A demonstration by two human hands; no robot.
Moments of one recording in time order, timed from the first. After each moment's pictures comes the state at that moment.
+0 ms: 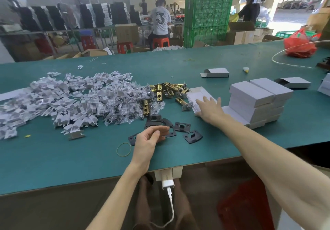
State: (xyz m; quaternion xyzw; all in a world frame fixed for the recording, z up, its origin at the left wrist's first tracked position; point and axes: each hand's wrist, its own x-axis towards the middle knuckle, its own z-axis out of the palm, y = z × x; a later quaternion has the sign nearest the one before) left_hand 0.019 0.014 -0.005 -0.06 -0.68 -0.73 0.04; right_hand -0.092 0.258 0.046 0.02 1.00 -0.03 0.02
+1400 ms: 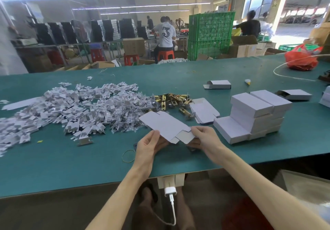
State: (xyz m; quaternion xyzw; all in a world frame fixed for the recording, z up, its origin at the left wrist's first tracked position) left_hand 0.019 0.012 0.001 -0.06 -0.56 -0.83 0.00; right_hand 0.003 0.217 0.029 0.06 0.64 -0.76 0.06
